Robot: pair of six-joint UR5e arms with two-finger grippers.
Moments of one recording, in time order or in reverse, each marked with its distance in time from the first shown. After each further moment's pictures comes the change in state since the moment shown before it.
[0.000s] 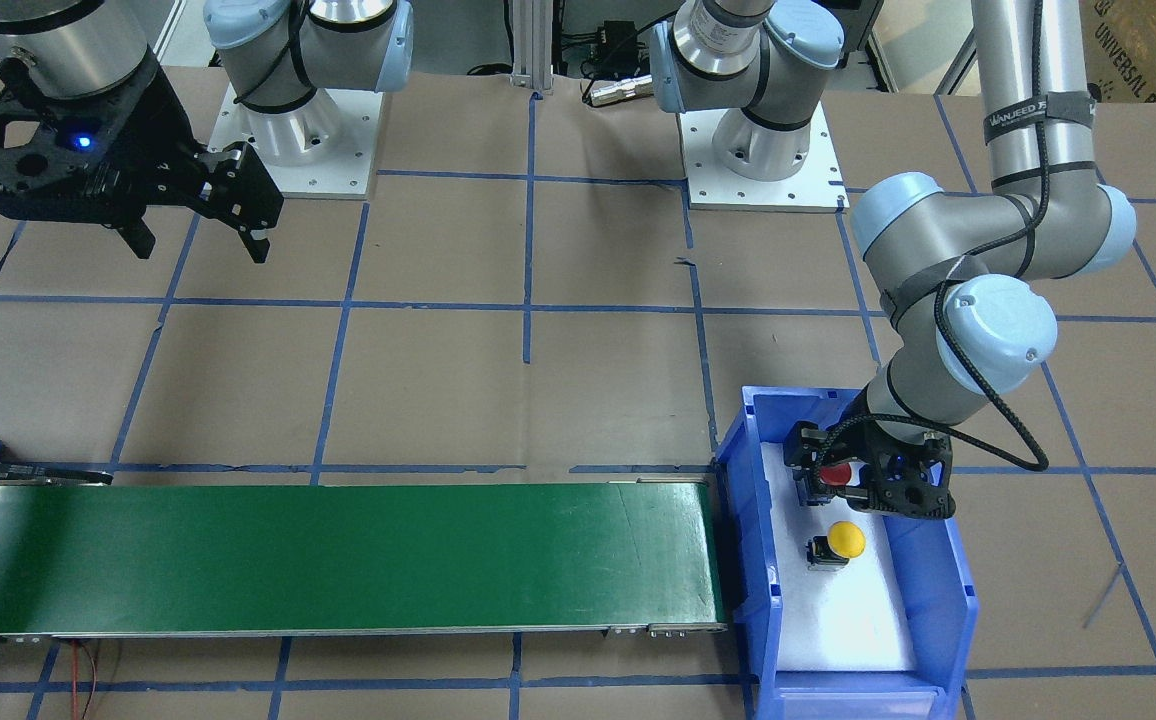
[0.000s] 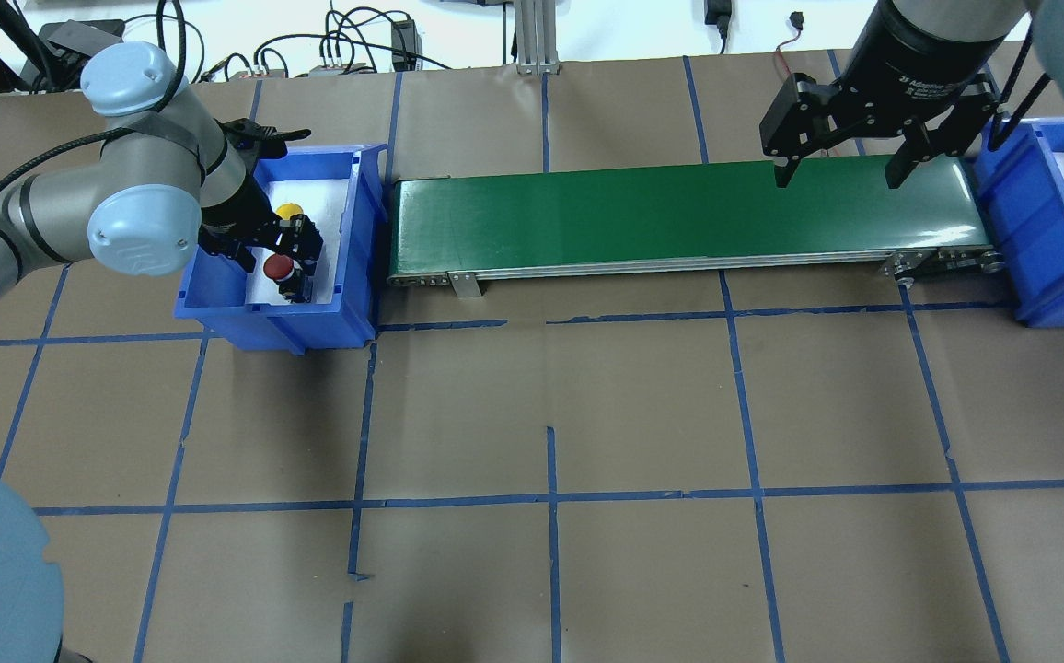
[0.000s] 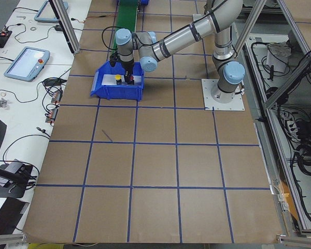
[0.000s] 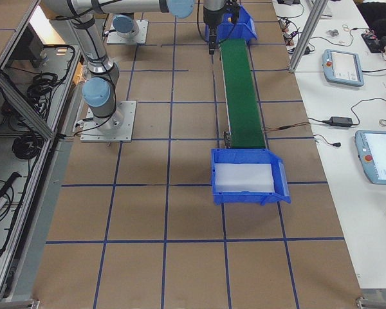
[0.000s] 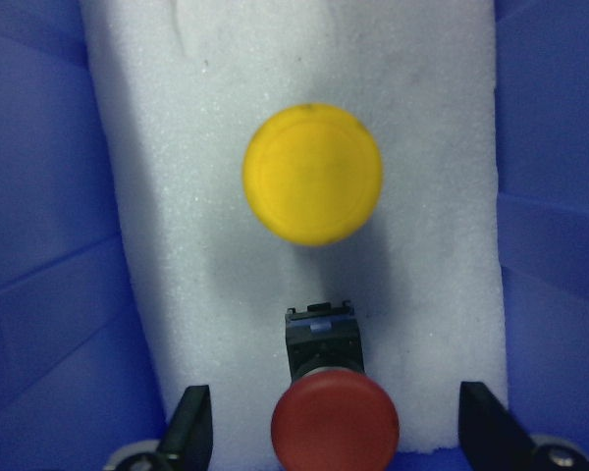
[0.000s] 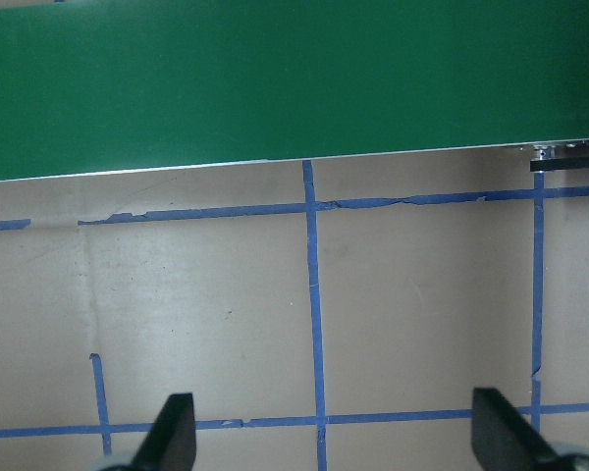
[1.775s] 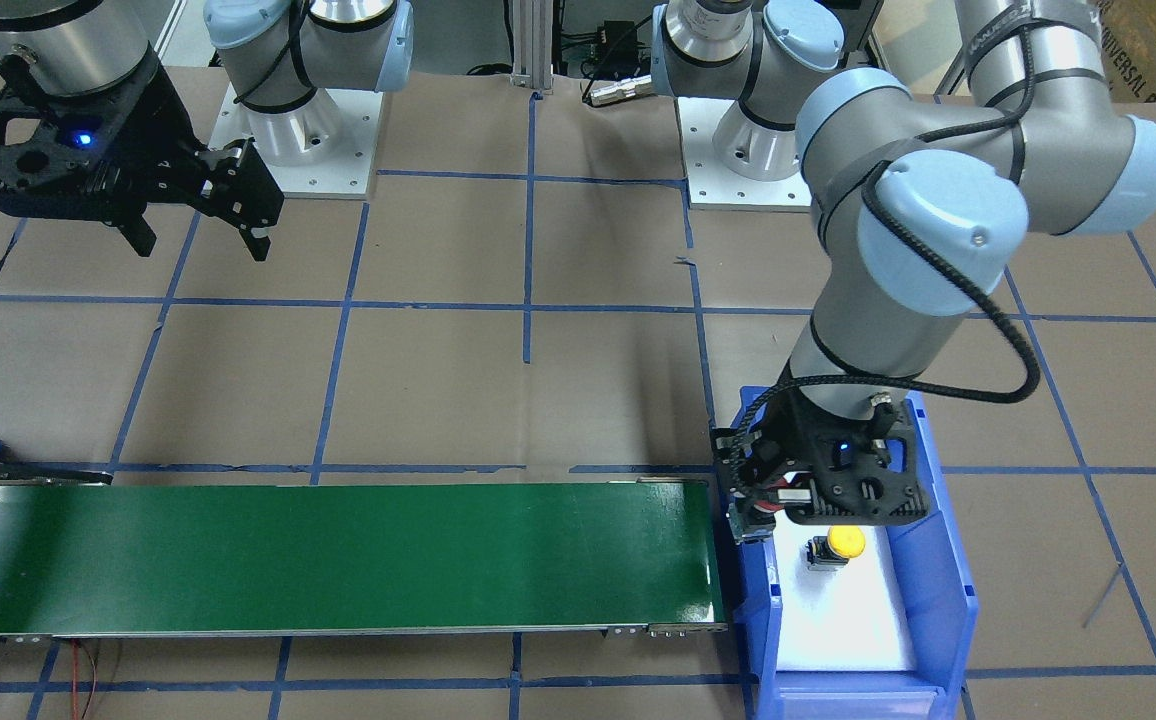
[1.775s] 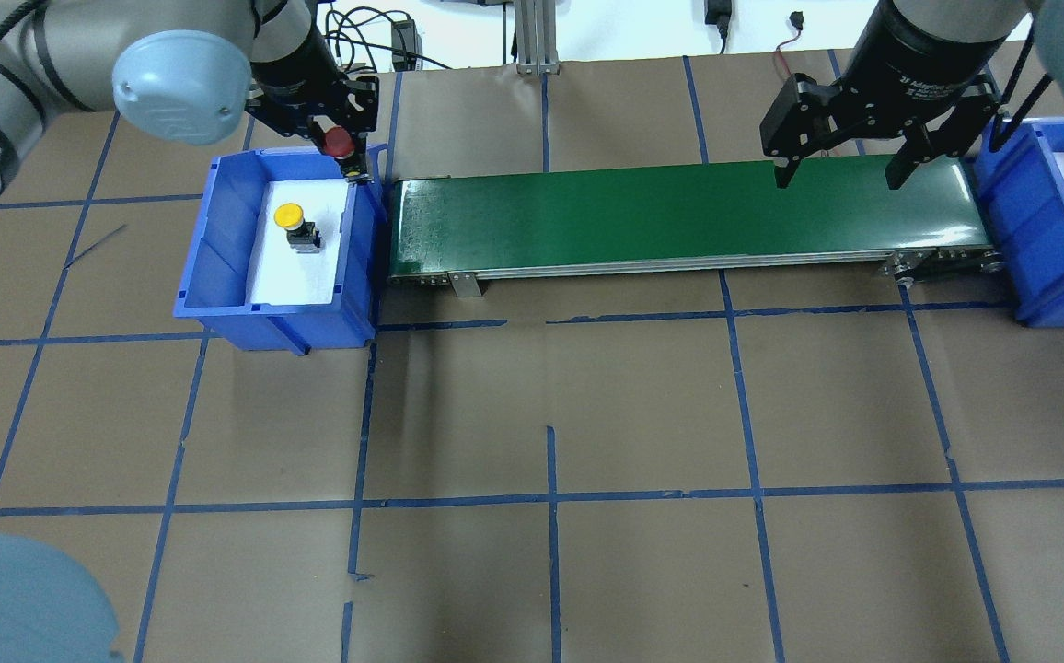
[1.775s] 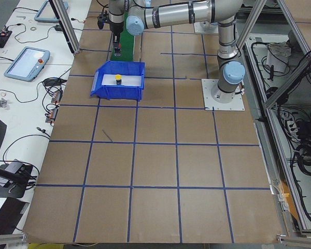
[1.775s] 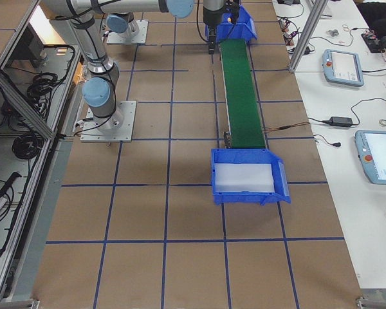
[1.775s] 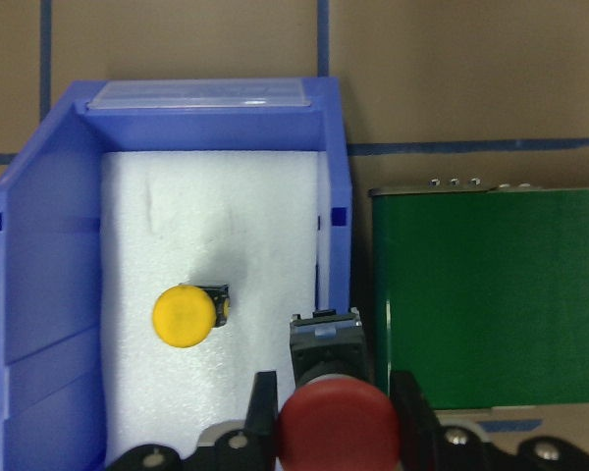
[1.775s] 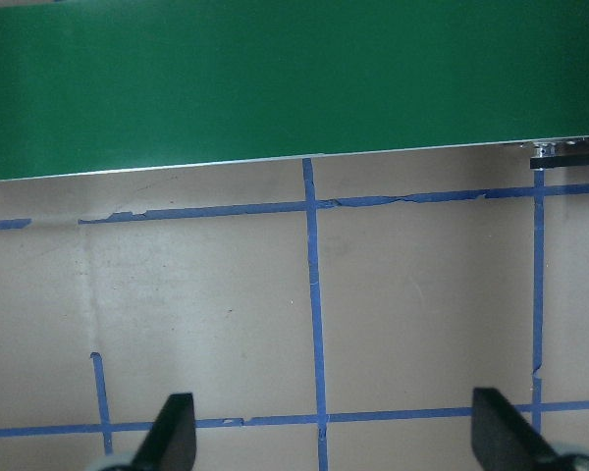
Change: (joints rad) left arm -0.224 -0.030 0.358 -0.174 0.000 -0.343; right arm 0.000 -0.003 0.003 0.002 0.001 0.004
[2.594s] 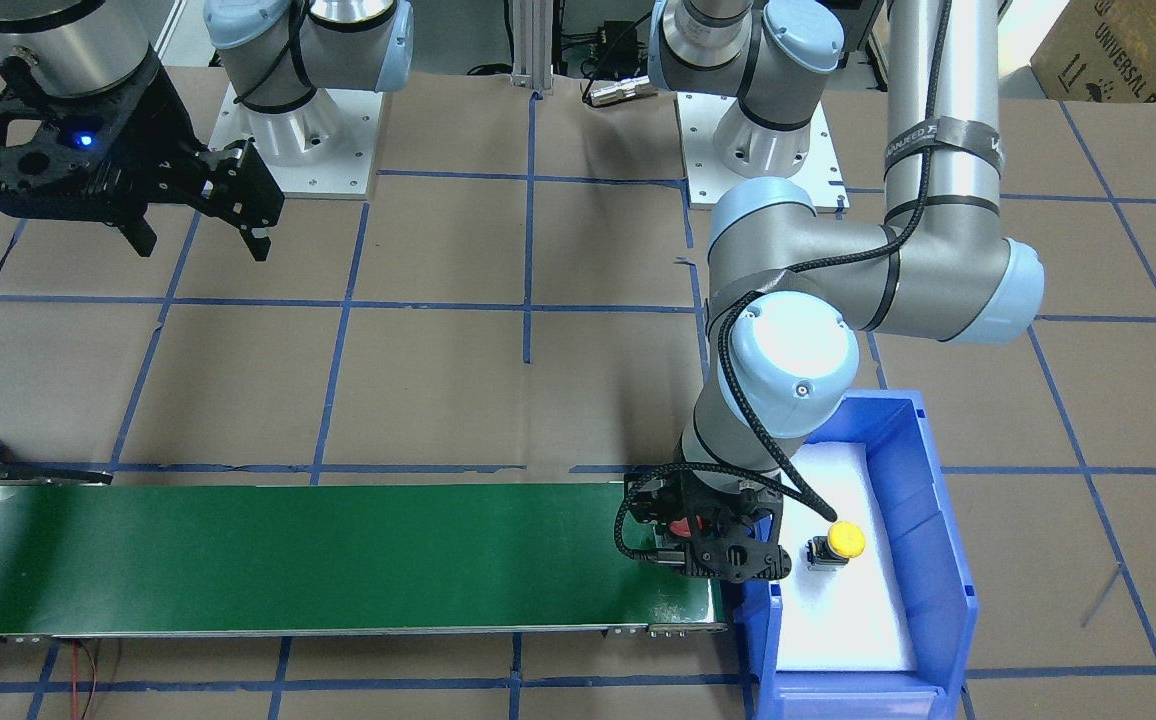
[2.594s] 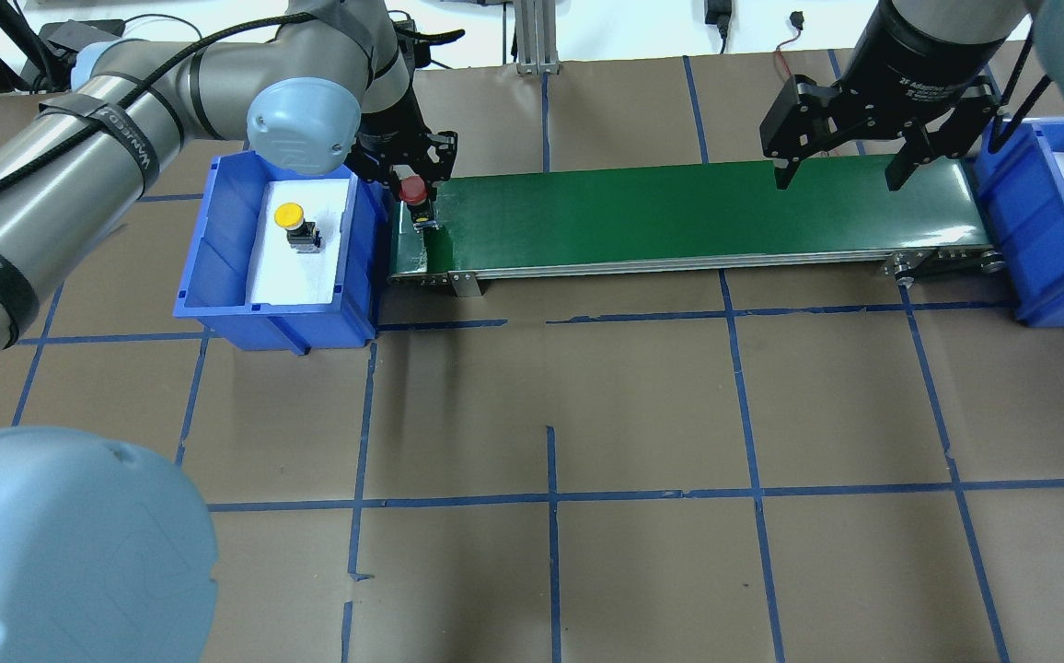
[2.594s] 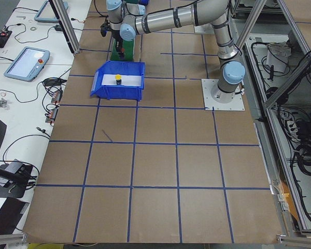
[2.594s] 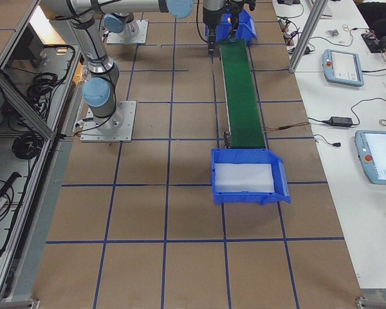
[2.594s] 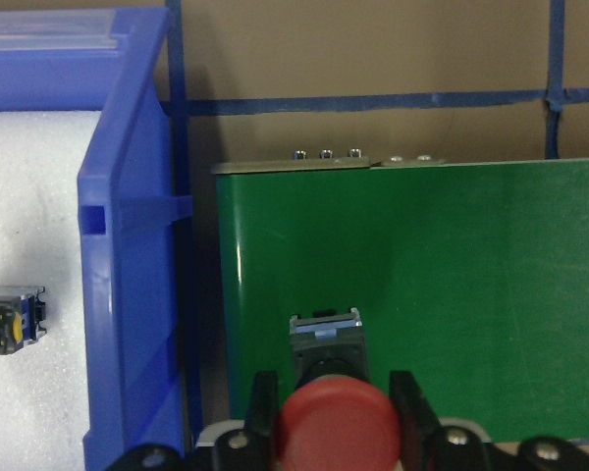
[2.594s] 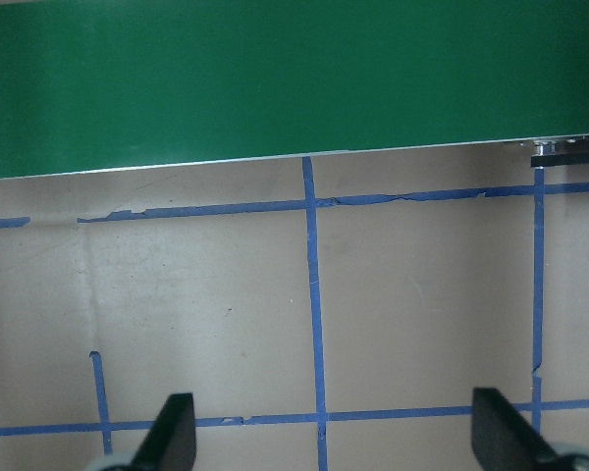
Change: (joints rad) left arm -0.061 -0.124 0.004 0.009 -0.004 -0.018; right arm 0.000 0.000 0.001 0.001 -0.001 0.000
